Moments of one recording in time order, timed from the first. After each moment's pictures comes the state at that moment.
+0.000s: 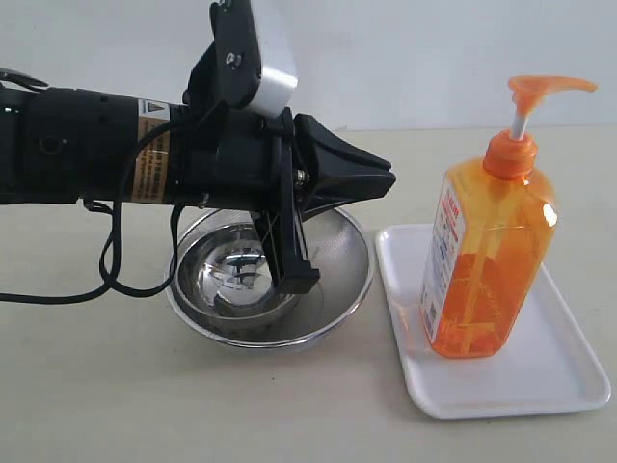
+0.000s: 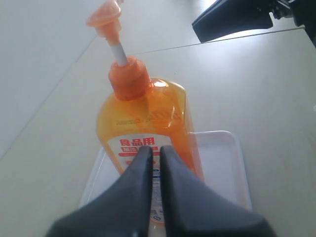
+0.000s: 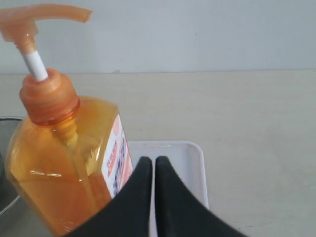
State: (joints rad) left arm -0.60 1.55 -0.92 1.37 -0.63 -0.82; right arm 0.20 0.64 -0.27 -1.38 0.00 1.50
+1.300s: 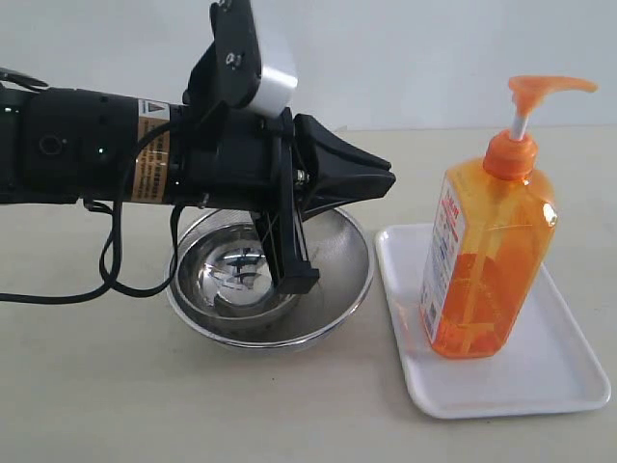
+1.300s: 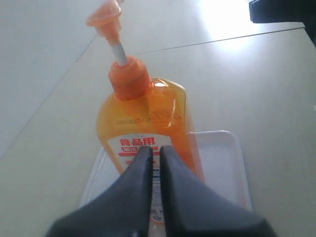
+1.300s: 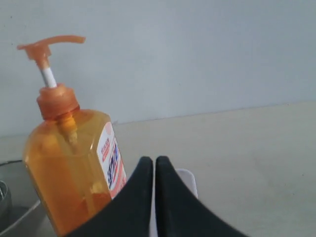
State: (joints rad) left arm -0.60 1.55 -0.92 1.37 -0.63 -0.82; right arm 0.19 0.05 0.00 -0.89 0.08 1.07
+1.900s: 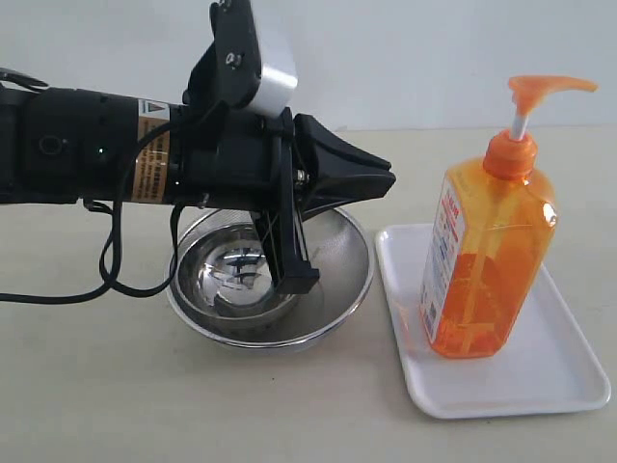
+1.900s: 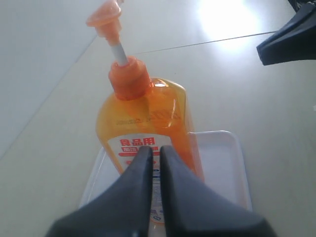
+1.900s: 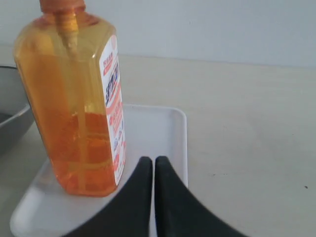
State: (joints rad) left arm -0.60 1.55 -0.92 1.37 -0.63 -0.82; right arm 0.19 0.05 0.00 -0.03 0.27 0.03
